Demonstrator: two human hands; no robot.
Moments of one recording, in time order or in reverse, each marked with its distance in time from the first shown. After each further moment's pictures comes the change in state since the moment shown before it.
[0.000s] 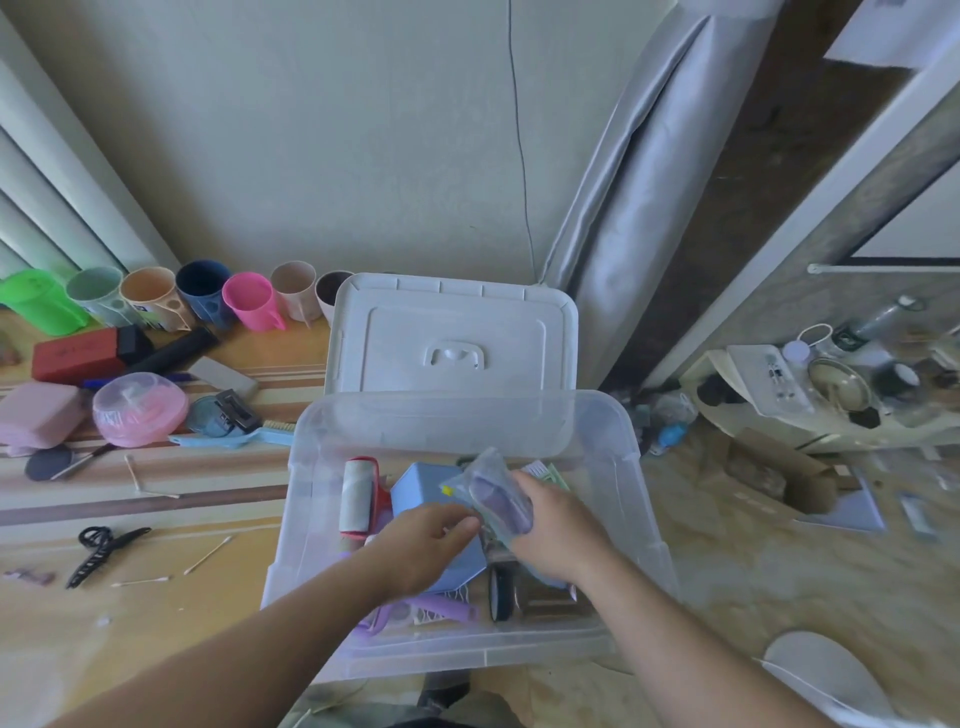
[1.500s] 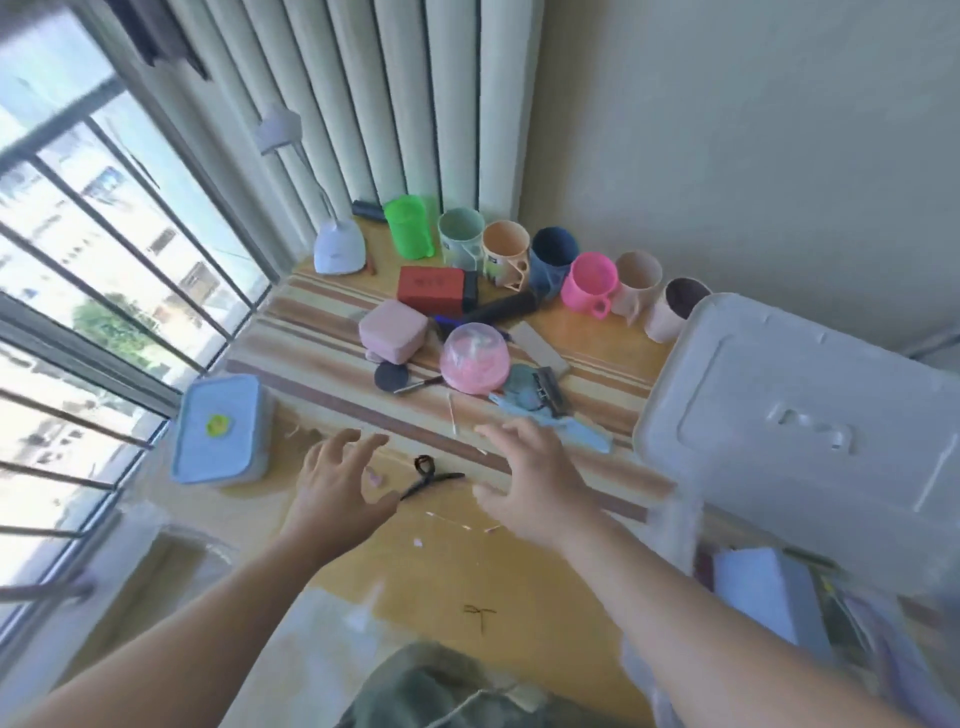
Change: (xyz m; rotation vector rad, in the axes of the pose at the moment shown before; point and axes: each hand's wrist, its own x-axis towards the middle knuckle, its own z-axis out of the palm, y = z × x) left_hand -0.207 -0.370 -0.199 0.127 0.724 -0.507; right_hand 0.107 -0.362 0.222 -0.216 -0.120 -0.628
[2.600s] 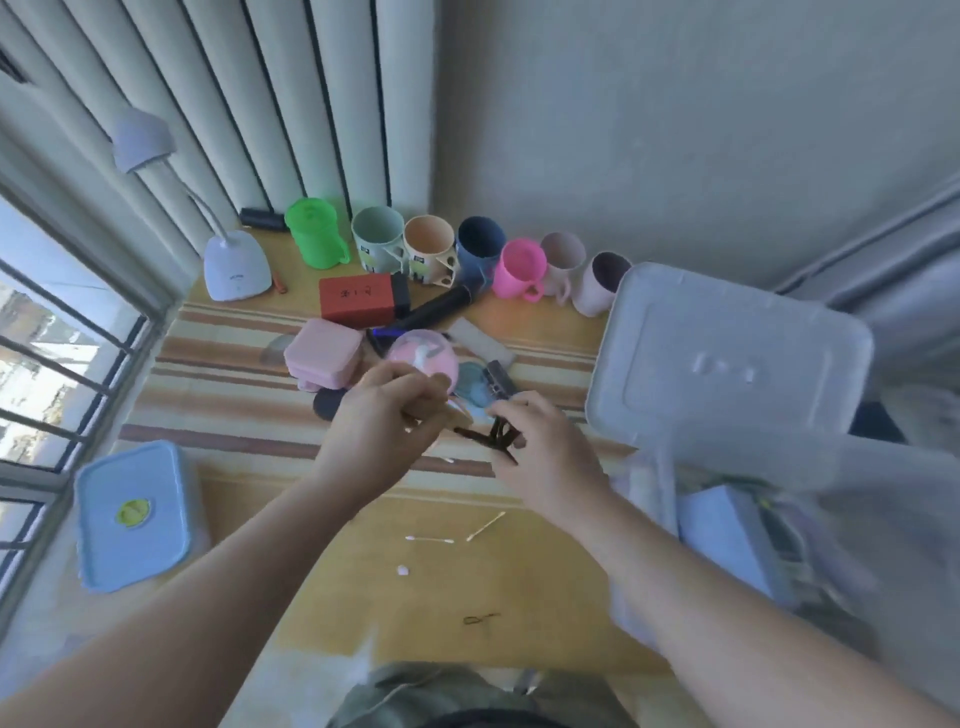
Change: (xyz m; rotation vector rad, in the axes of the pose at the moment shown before) left_hand 0.081 0.092 -0.071 -0.383 -0.021 0.501; right_hand 0.015 -0.018 -0.018 0.061 0.295 0.198
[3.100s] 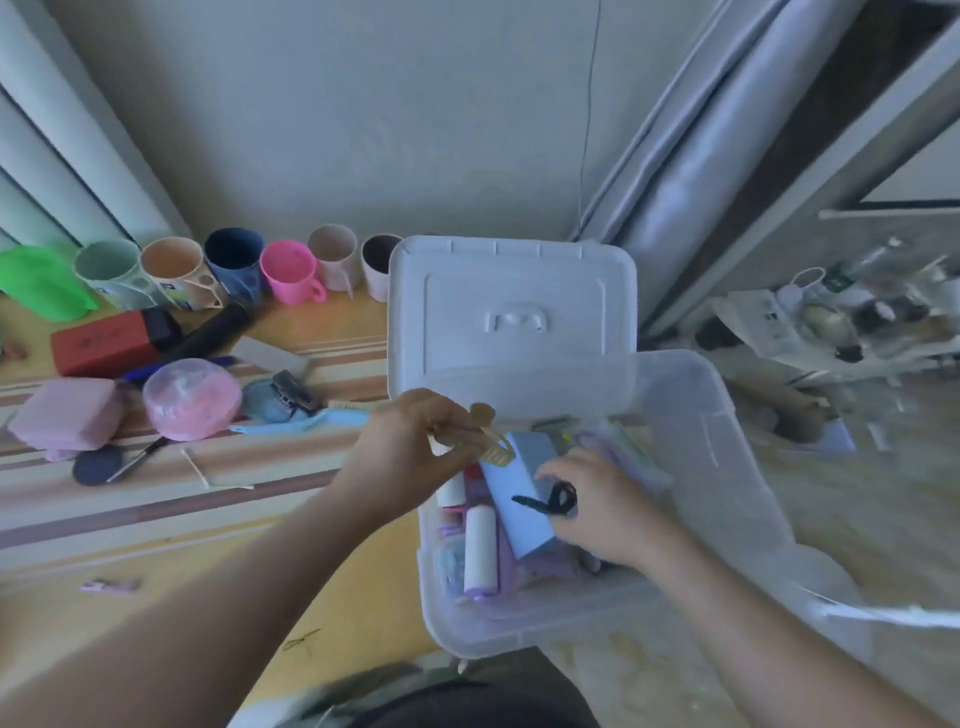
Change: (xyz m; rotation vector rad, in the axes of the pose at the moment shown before) left_hand 0.003 0.196 0.210 -0.048 -0.294 0.319; right_hand -0.200 0.228 -0.156 -0.150 -0.091 0.378
